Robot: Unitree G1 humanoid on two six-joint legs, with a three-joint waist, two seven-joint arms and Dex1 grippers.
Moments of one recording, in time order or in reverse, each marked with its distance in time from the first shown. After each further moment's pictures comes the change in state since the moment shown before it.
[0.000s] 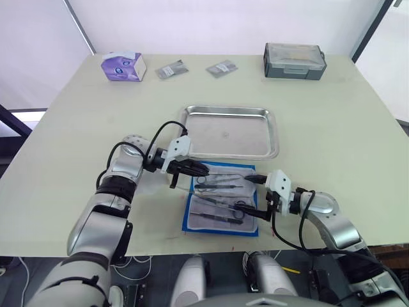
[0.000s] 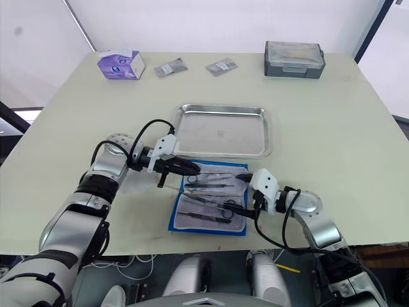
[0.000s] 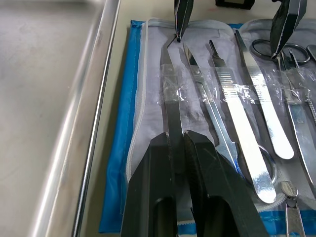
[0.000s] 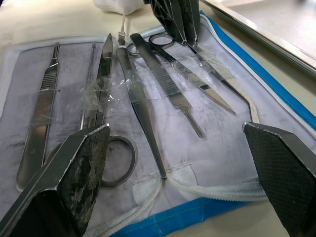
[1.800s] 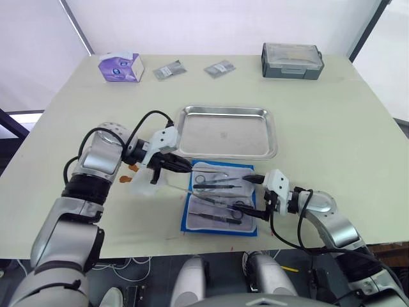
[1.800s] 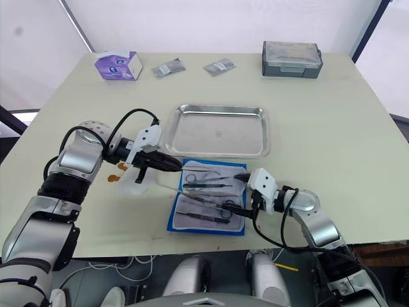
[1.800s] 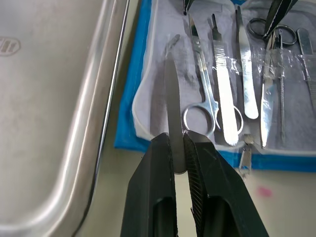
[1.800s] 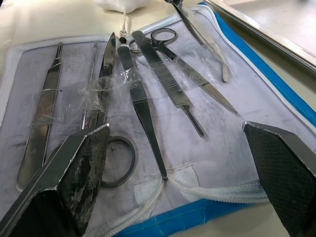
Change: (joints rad) left arm 0.065 0.214 -0.011 -0.369 -0.006 0.380 0.006; right arm -0.011 -0.001 0.012 -0.001 0.000 0.018 -0.003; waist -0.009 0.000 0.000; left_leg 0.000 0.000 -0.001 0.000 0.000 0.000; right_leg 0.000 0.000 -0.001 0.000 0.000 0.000
